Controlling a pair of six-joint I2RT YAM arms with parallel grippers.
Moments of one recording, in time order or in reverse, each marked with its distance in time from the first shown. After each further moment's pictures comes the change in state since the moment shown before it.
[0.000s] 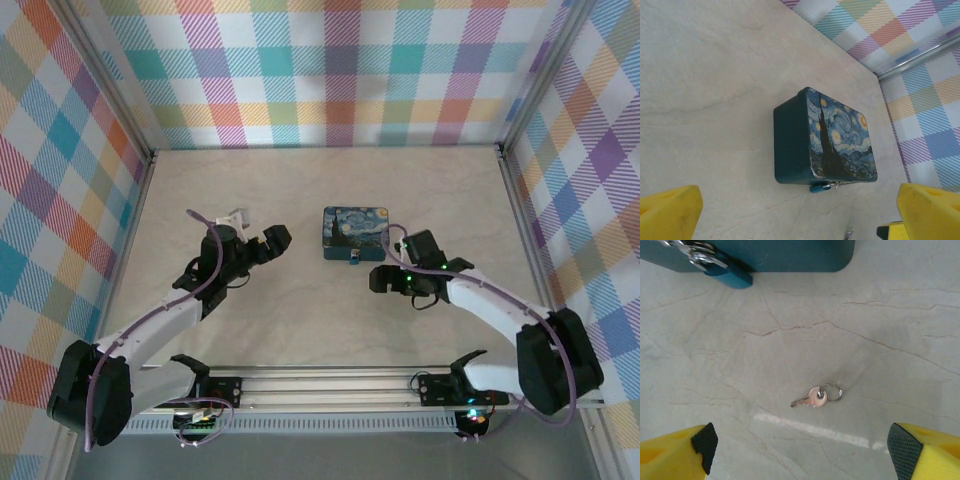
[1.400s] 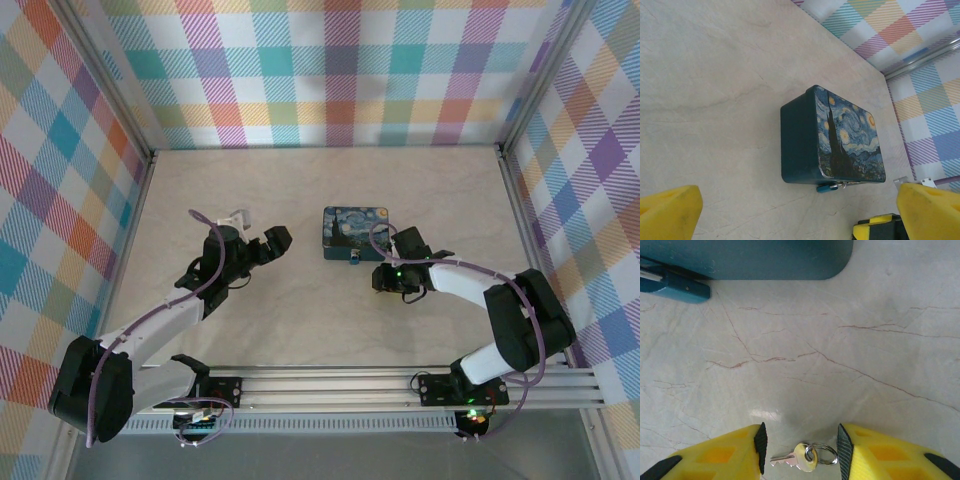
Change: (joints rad) left arm -0.004 0.021 -0.005 0.003 -0.017 0.000; right arm 0.005 0.219 0.042 0.102 -0.002 0.018
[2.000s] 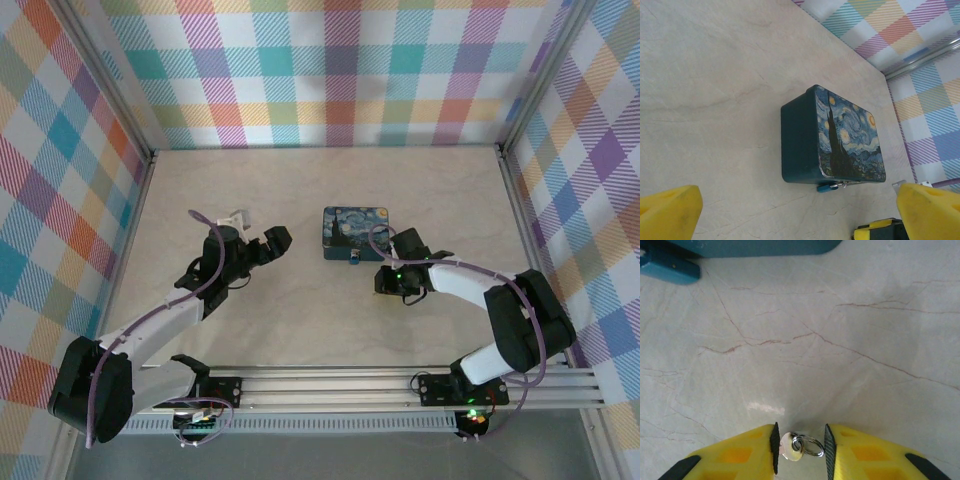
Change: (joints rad) left arm 0.000 -0.003 0.000 -0.005 -0.001 0.001; right arm 0.011 -0.003 0.000 -0.037 0.001 0.005
